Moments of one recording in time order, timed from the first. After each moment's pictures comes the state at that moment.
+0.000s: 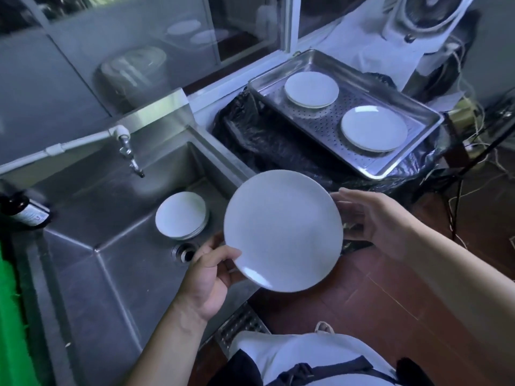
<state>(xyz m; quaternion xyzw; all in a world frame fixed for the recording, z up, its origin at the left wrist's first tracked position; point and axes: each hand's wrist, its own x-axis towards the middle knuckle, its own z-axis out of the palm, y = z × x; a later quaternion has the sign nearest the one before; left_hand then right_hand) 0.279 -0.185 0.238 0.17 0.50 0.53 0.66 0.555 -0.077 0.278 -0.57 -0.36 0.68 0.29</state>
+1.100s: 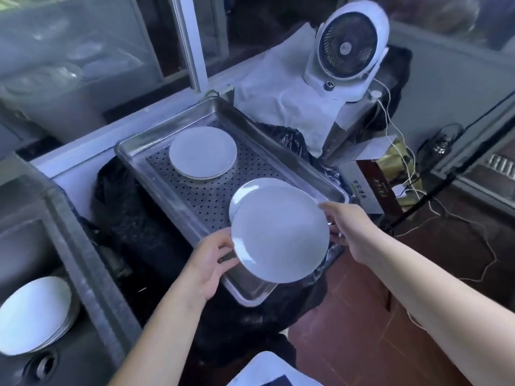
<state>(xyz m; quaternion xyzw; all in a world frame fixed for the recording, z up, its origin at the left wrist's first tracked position) 0.564 0.186 0.228 0.22 0.60 0.41 0.65 0.812 0.263 0.229 -0.71 -0.31 0.56 0.30</state>
